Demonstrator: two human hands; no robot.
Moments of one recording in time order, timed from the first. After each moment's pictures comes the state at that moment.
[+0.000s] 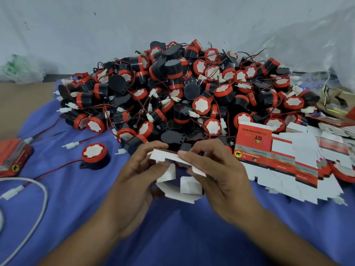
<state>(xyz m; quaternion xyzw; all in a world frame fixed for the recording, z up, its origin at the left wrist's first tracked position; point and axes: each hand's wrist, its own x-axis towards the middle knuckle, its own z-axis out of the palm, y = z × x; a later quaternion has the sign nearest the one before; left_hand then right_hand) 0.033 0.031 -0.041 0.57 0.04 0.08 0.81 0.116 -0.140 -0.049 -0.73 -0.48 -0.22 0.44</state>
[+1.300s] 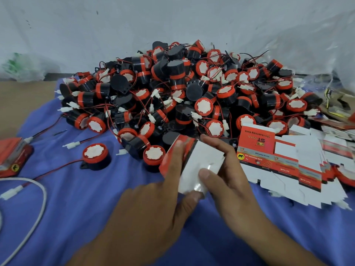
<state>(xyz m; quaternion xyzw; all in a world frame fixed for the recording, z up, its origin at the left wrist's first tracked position) 0.013 0.010 -0.032 0.97 -0.05 0.19 0.16 0.100 -0.141 -0.053 -0.57 -0.30 0.11 0.75</state>
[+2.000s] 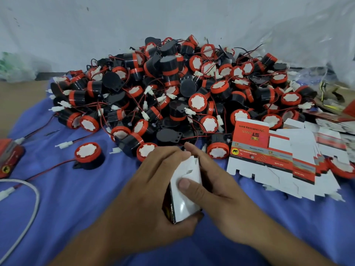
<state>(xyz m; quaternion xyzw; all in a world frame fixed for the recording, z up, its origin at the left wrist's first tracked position) 0.020 0.015 -0.030 0.92 -0.18 0.24 0.26 0.090 -0.151 -0.045 -0.63 -0.33 0.24 0.66</state>
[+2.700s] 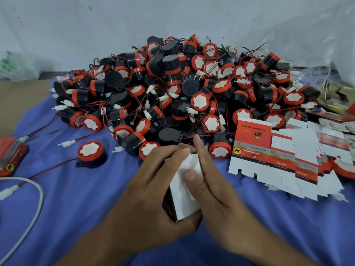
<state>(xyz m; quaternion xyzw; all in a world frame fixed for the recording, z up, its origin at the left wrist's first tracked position) 0.021 0.011 -0.033 0.89 -0.18 0.32 0.28 0.073 -0.143 -0.046 -0.67 -0.31 0.18 0.65</state>
